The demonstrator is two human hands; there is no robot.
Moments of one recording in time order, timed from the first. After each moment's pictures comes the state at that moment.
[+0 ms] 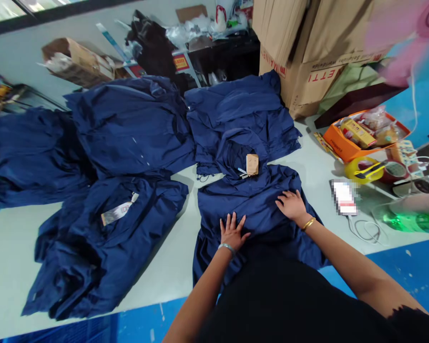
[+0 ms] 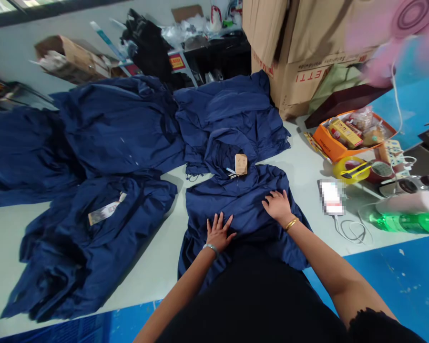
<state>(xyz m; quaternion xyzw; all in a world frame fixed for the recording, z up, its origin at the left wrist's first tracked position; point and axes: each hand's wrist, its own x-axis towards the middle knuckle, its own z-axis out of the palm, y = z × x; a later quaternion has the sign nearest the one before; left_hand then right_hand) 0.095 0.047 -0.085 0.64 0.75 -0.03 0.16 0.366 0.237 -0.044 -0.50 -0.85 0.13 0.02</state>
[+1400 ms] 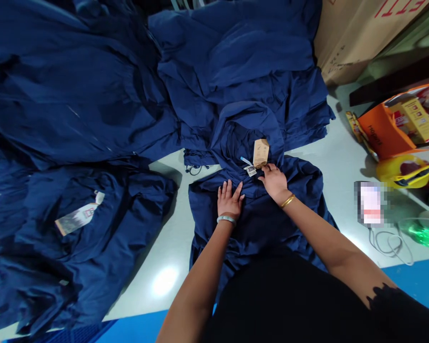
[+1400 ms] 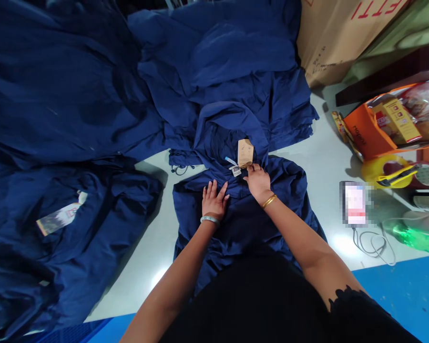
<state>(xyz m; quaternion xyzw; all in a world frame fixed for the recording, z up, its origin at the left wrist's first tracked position) 0.038 0.188 -0.105 0.61 0.77 0.10 0.16 0.211 0.337 -0.069 -0.53 -0.83 0.17 -0.01</state>
